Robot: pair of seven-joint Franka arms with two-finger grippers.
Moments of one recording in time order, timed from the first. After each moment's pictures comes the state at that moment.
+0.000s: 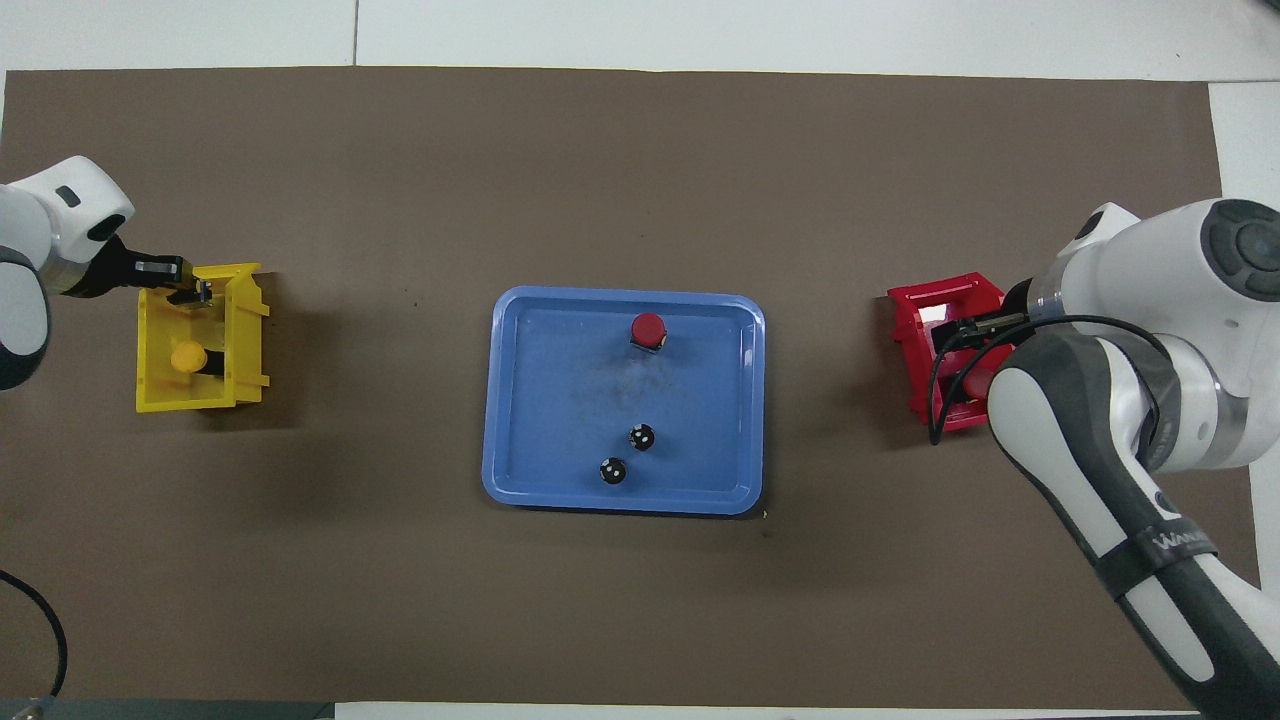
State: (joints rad) left arm 0.05 0.24 0.03 -1.75 0.06 2.04 0.19; right arm -0.01 0.04 0.06 -2.17 0.04 2.22 -0.12
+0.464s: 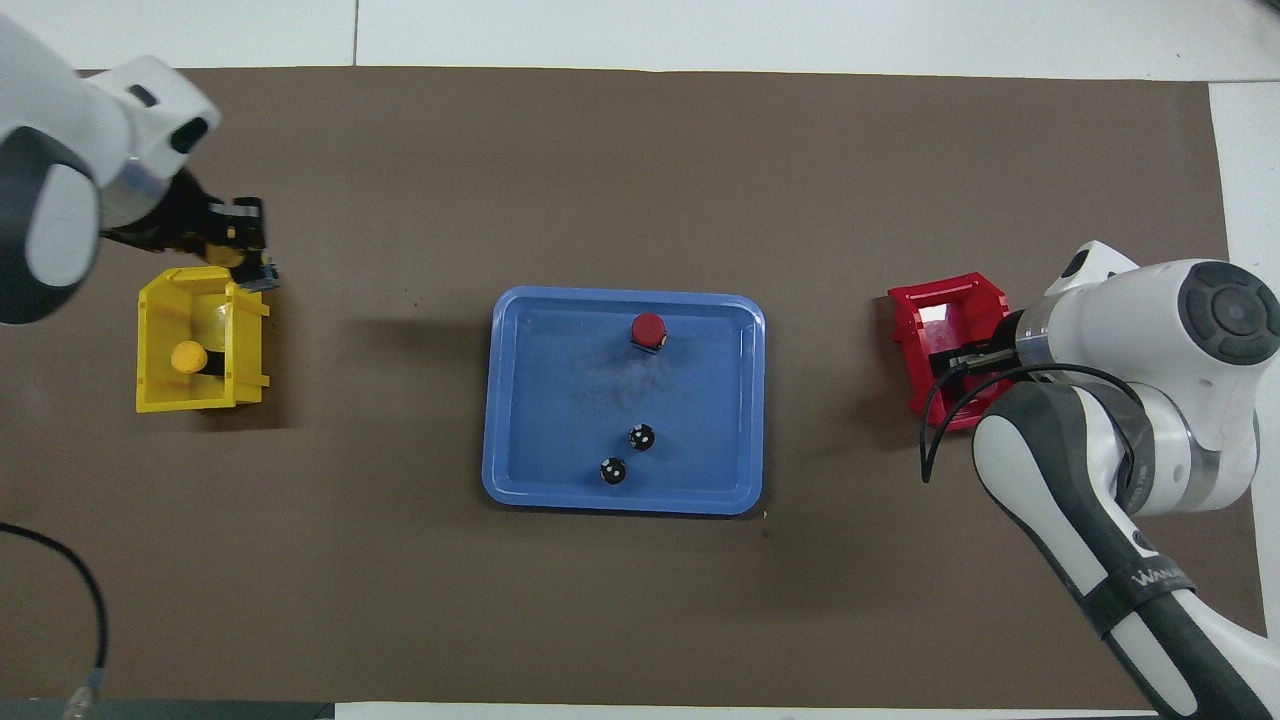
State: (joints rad) left arm -0.30 0.27 0.01 -1.57 0.06 1.82 -0.31; right arm -0.02 0.01 0.06 -2.25 0.04 2.30 -0.17
